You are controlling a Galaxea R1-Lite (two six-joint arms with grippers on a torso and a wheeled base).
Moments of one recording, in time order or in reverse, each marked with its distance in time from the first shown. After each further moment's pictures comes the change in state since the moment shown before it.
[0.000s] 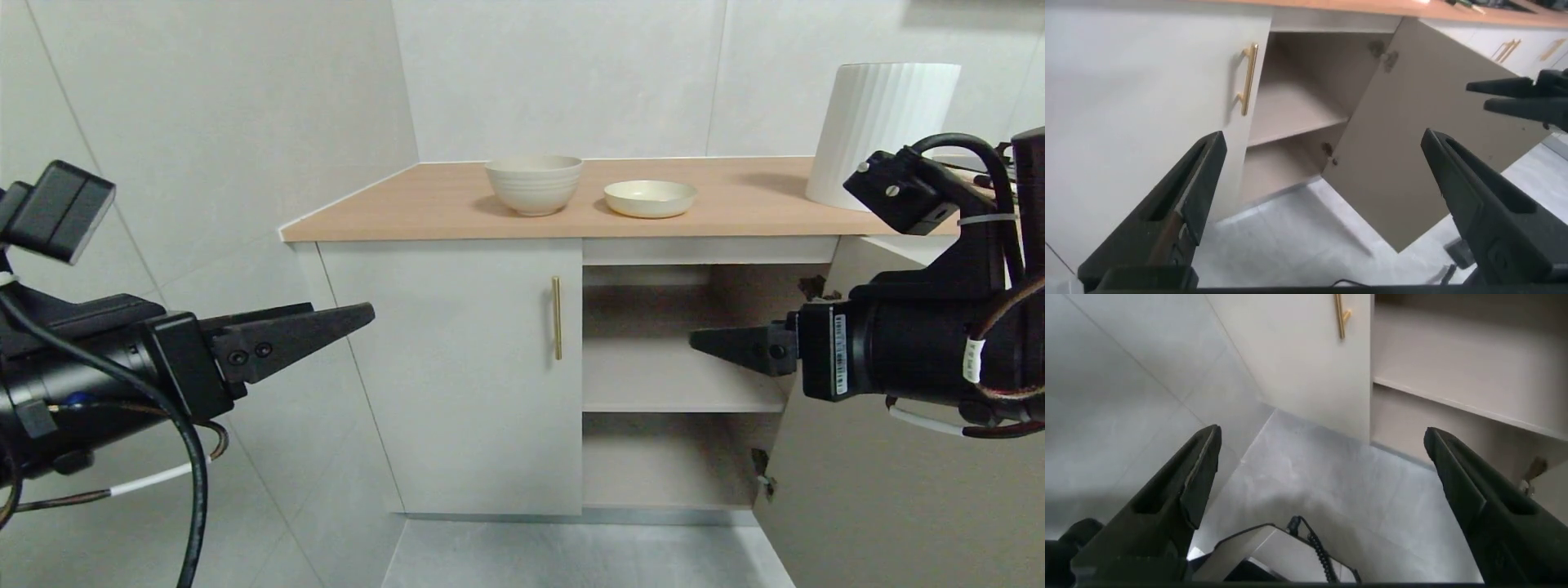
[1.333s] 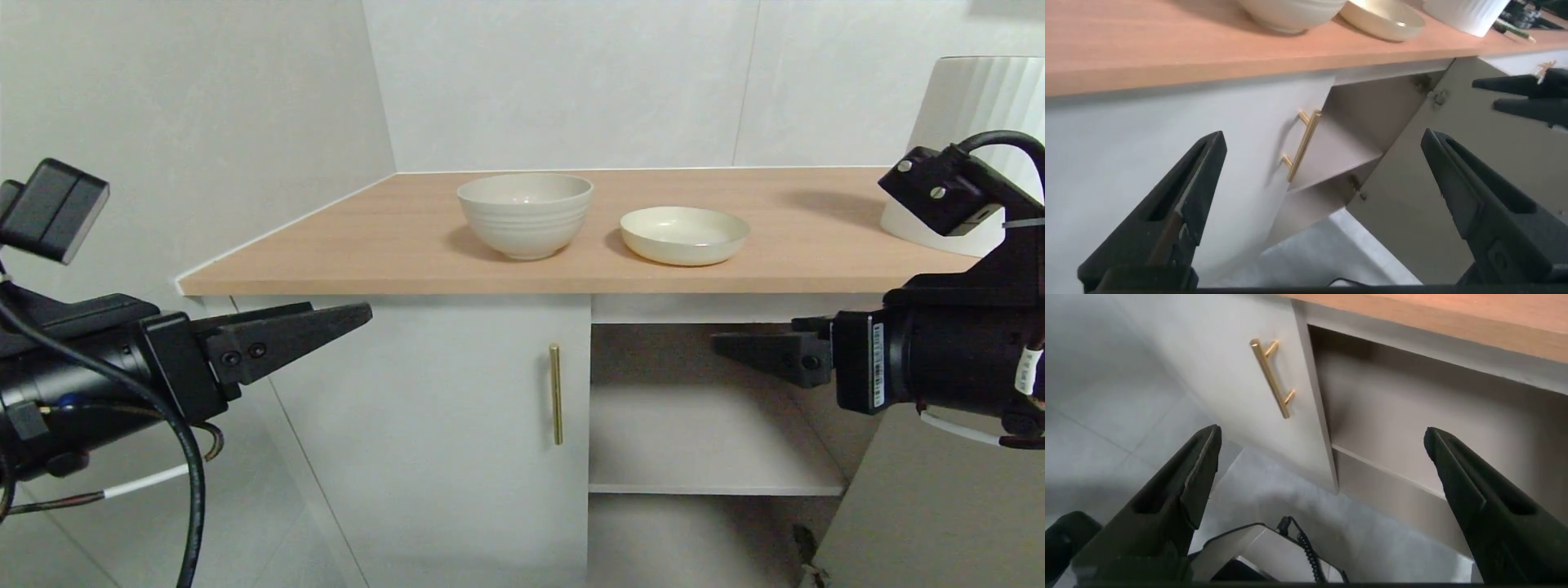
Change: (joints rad) left arm -0.002 -0.001 0.002 -0.001 -0.013 -0.006; right arm -0.002 -0.053 0.039 -0.009 0.003 -0.049
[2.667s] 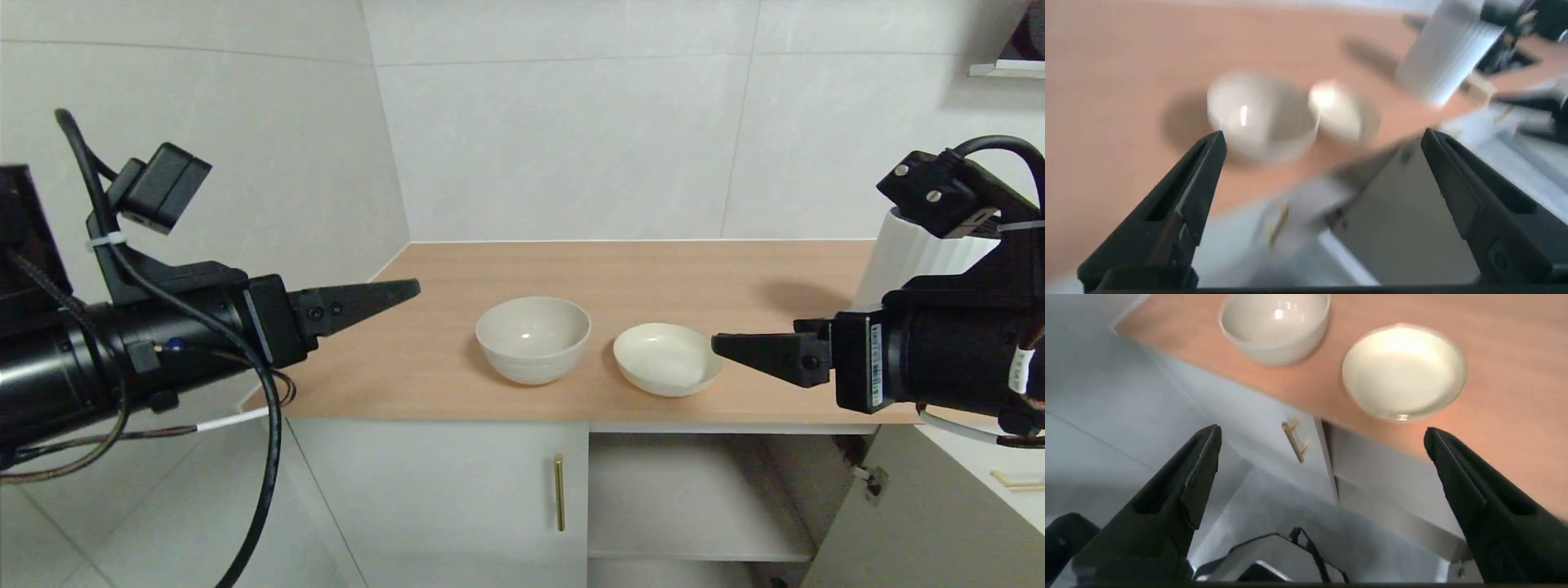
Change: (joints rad) left arm -0.016 0.158 -0.127 -0.003 0.010 -0.001; right arm -0.019 0.004 0.005 -0.001 0.004 0.000
